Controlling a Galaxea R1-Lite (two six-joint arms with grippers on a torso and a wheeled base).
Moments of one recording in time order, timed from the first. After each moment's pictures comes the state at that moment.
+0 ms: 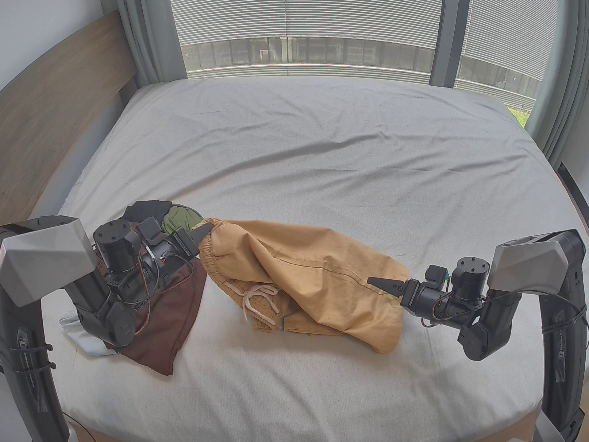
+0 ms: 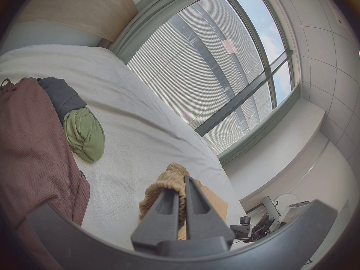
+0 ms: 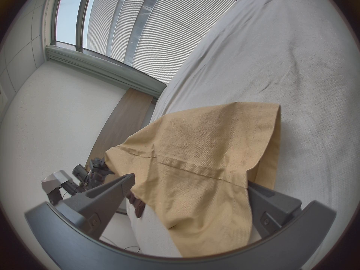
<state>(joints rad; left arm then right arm) -0.18 2.24 -0.71 -1.52 -0.35 -0.72 0.24 2.47 -0.68 -1.55 0.57 0.77</state>
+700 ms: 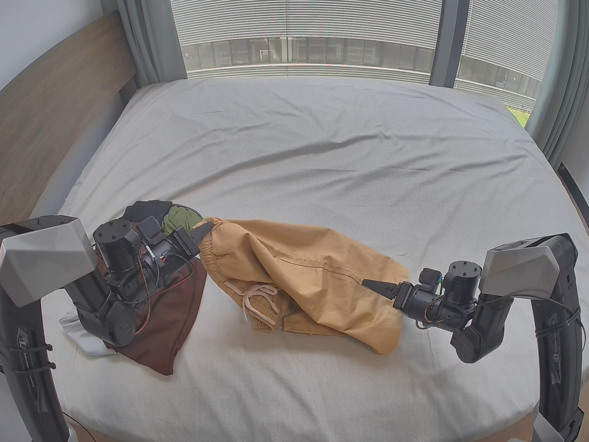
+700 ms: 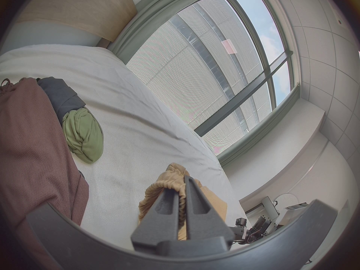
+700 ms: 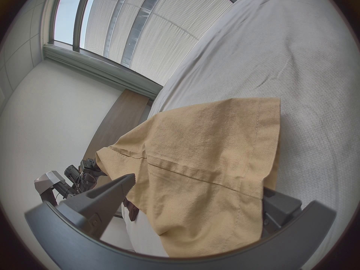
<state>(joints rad) -0.18 2.24 -0.71 -1.52 -0.35 -0.72 0.27 2.52 -0.71 -1.55 0.52 0.77</state>
